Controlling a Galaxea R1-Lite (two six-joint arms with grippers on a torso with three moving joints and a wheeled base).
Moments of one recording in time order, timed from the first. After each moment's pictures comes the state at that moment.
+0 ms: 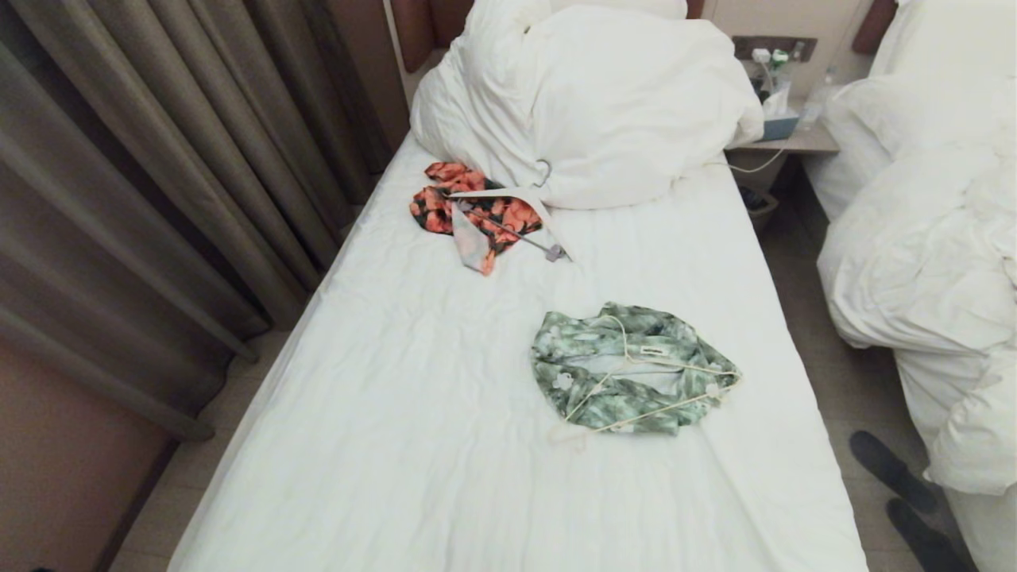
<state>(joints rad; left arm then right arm) 0.00 0.13 -0.05 -0.16 -0.04 0.13 0.21 0.27 -0.28 0.07 -0.33 0.10</state>
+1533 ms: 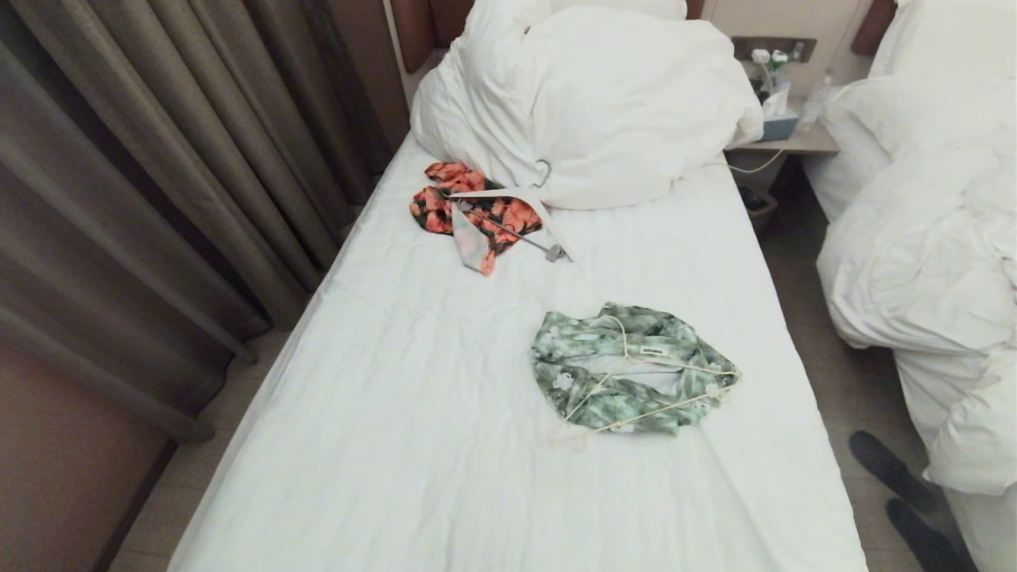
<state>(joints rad) 0.00 0.00 0.00 0.01 -0.03 0.07 0.00 0.00 -0.02 0.05 0.04 -0.08</state>
